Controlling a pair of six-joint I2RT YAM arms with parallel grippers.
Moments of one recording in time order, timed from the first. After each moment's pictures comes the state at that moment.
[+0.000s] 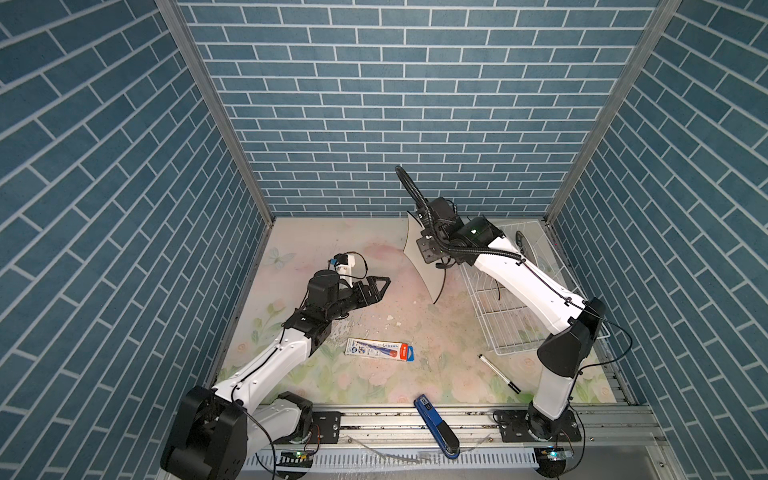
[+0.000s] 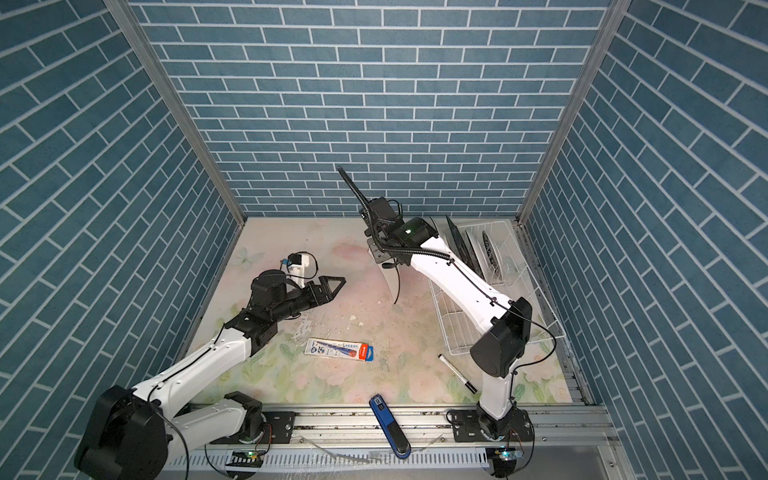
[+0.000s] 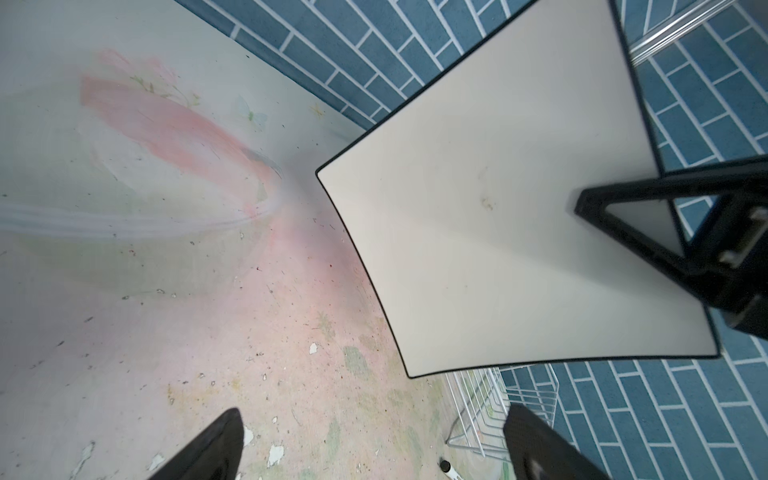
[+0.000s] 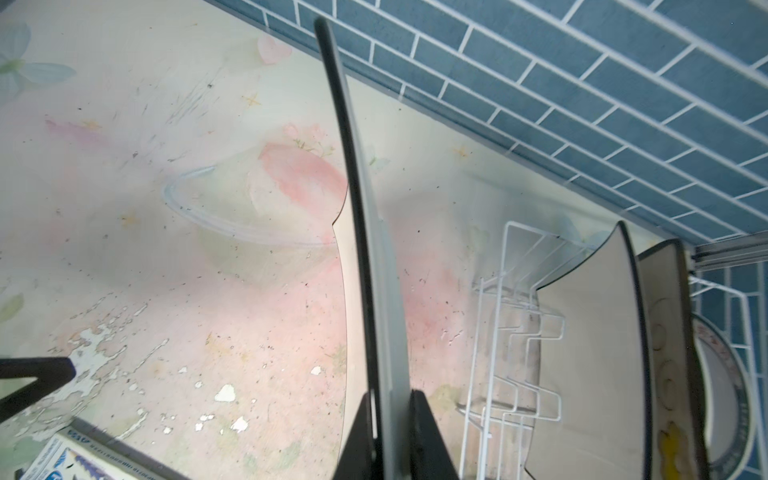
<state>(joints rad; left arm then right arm) -0.37 1.11 0.59 0.14 0.40 -0.75 0.80 1.81 1.94 -1.00 0.32 0.17</state>
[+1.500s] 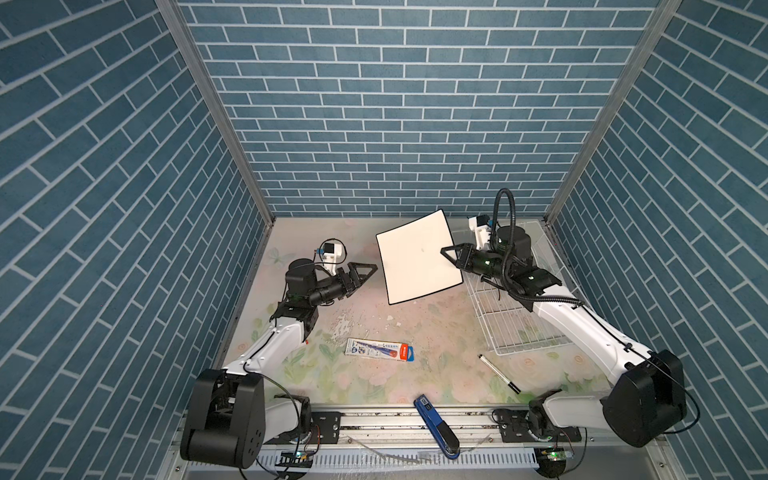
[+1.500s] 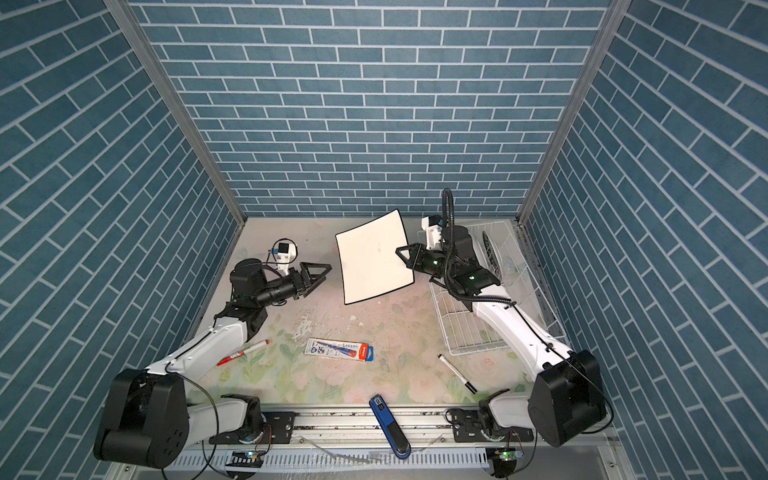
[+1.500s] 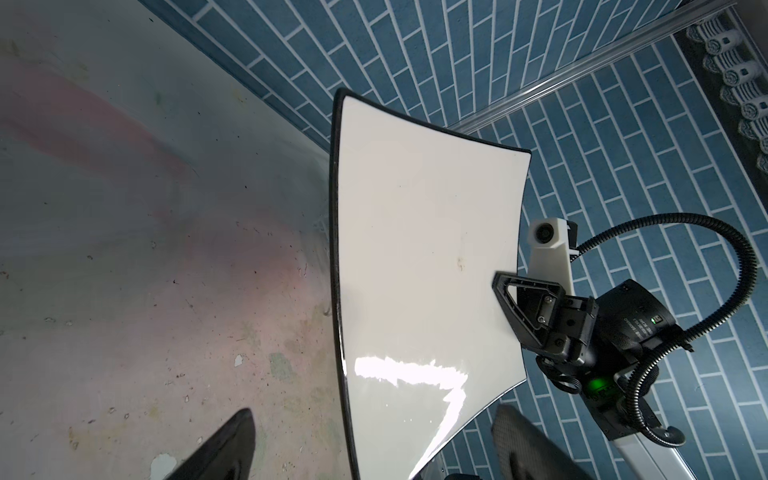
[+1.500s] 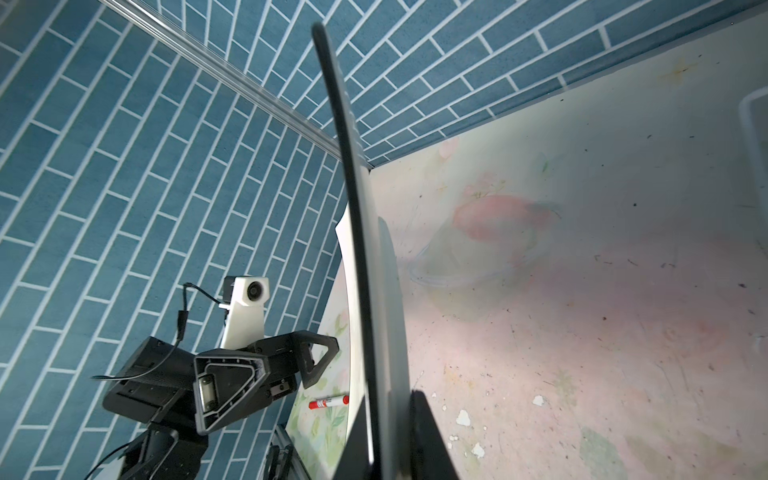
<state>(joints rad) -0.14 1.24 0.62 0.39 0.86 -0.95 0.47 1.33 1.06 -0.07 -0.50 0.76</state>
